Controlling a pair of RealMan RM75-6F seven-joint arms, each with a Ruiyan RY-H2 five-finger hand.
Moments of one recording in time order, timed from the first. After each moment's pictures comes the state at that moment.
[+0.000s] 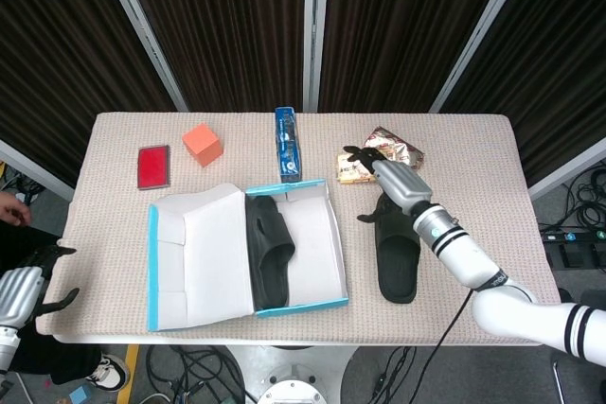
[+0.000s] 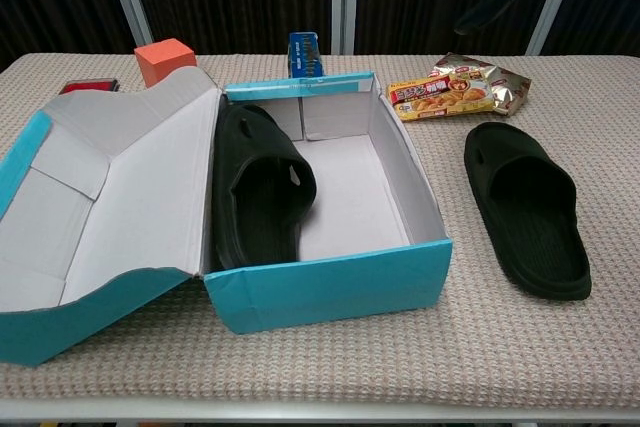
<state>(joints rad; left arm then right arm) -0.10 -1.26 0.03 -1.19 1.52 1.34 -0.45 0.92 -1.05 0.32 -1.84 -0.69 0.66 -0.12</state>
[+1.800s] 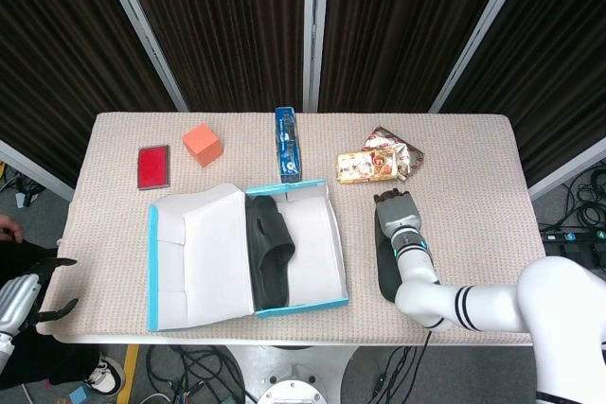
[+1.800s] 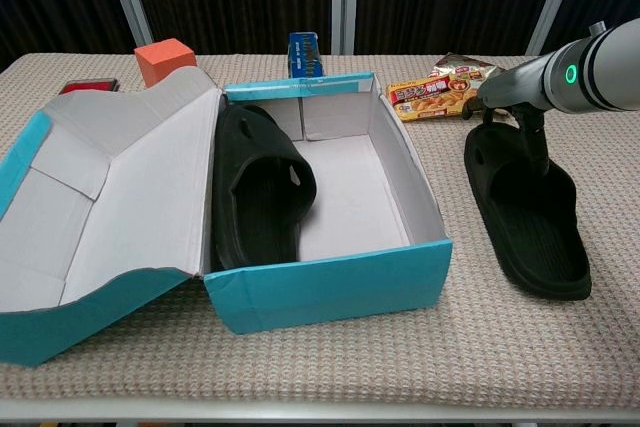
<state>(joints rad) -0.11 -1.22 0.09 -1.18 1.53 1.27 -0.65 1.28 -1.45 -0.03 -1.62 0.12 0.97 -1.06</state>
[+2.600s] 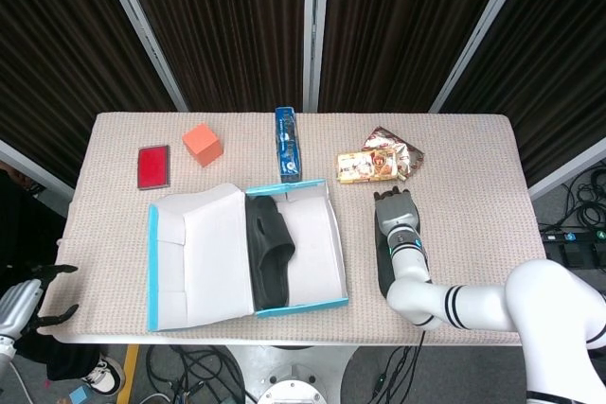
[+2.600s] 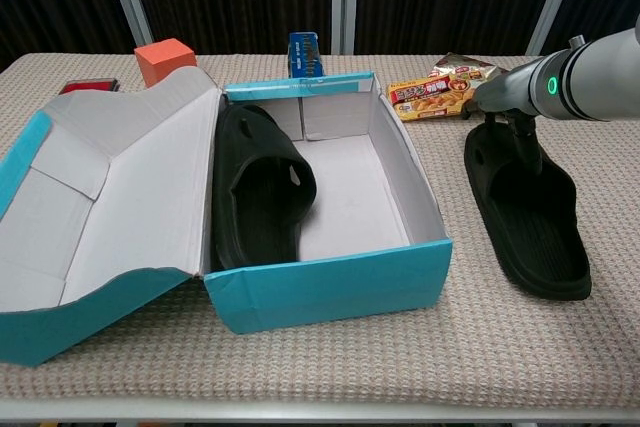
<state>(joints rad) -0.11 -1.26 0.10 -1.11 1.53 1.23 -0.69 1.26 -1.51 0.01 -1.55 0.13 1.01 -1.13</state>
